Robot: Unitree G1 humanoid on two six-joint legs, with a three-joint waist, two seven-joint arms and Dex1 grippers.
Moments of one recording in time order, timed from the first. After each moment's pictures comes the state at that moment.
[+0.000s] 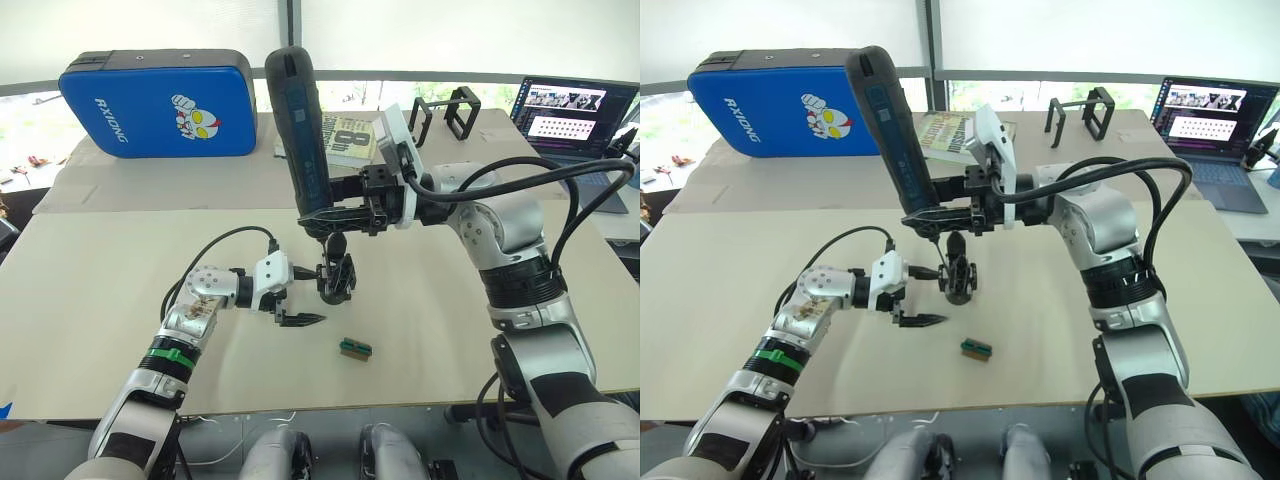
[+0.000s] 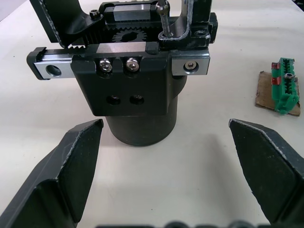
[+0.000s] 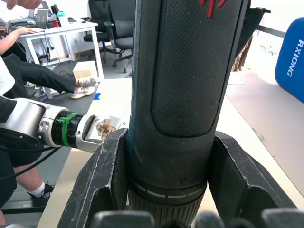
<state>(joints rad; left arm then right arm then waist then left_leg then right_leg) -0.59 0.45 -0.21 0.41 -0.15 -0.06 -1.24 -1.04 -0.43 0.17 0.16 0.53 0.58 1.22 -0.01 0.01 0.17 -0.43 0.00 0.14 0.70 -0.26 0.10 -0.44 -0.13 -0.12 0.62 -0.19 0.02</state>
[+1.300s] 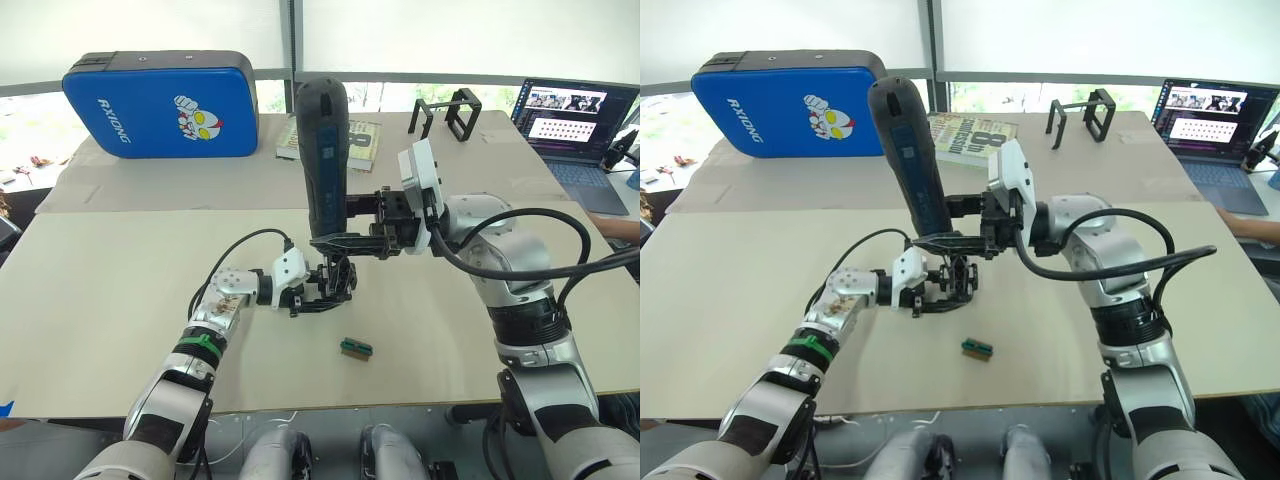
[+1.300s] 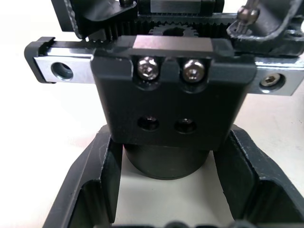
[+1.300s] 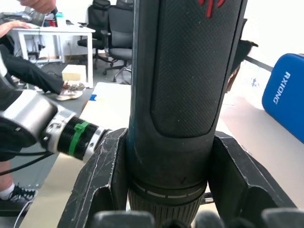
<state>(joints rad) -0.71 0.31 -0.21 0.73 -0.12 -0.21 -1.19 -0.82 -0.46 0.13 -0.03 0.52 0.40 1.22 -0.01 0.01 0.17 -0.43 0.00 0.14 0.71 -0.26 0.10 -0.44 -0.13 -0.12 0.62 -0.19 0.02</state>
